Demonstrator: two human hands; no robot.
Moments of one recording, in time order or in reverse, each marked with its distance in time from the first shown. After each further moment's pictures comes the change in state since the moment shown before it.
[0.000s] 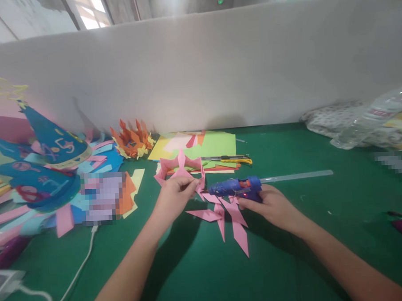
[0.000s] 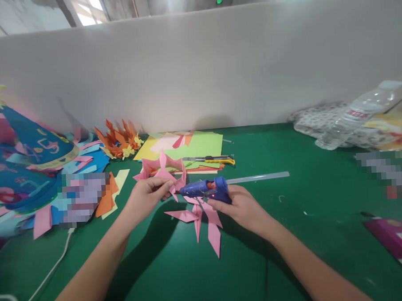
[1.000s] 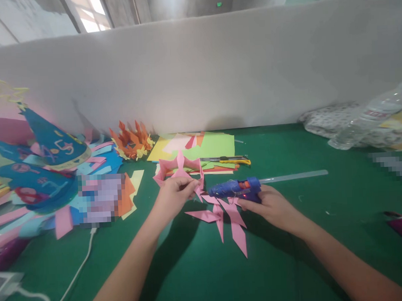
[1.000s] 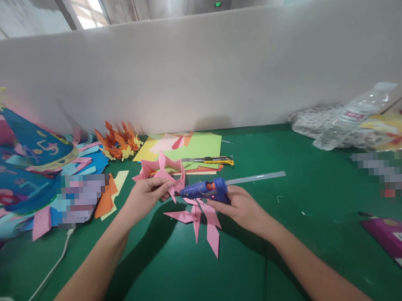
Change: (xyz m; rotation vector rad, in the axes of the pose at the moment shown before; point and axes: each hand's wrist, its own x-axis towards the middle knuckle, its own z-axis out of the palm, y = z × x) left_hand 0.003 0.005 -0.003 -0.112 -0.047 -0.030; right_hand -0.002 0.003 -0.002 -0.035 -0.014 -0.007
